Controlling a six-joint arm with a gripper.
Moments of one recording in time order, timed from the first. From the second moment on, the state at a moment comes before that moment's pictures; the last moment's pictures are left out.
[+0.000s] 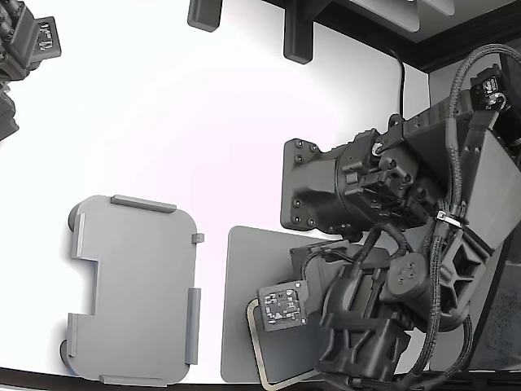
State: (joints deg) arm 63.0 108.2 128.6 72.9 5.9 49.9
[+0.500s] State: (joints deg) arm 56.2 103.6 106.3 88.0 10.1 67.8
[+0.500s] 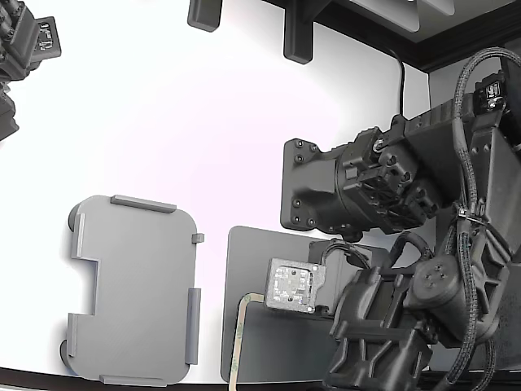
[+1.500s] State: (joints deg) arm 36.3 82.0 74.2 94.3 11.9 132.1
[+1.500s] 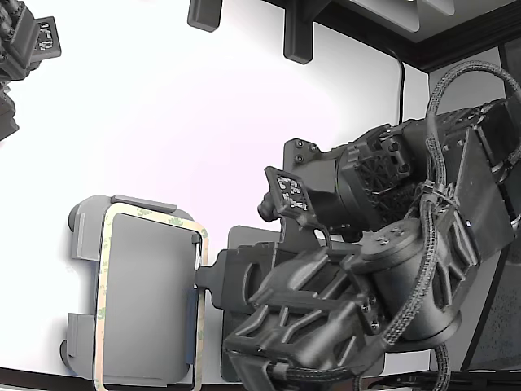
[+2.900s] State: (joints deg) arm 34.1 77.6 76.8 94.2 10.9 129.5
